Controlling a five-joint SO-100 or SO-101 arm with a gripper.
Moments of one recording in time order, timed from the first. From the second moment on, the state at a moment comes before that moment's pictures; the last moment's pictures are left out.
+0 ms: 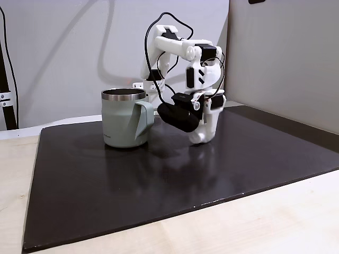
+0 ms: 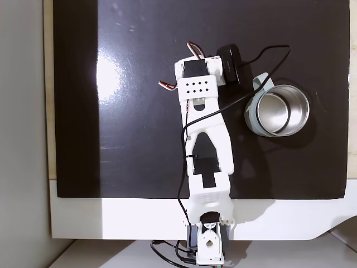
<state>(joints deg) -6.5 55.7 66.1 76.0 -7.7</state>
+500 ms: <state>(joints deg) -4.0 68.3 46.7 99.8 -7.3</state>
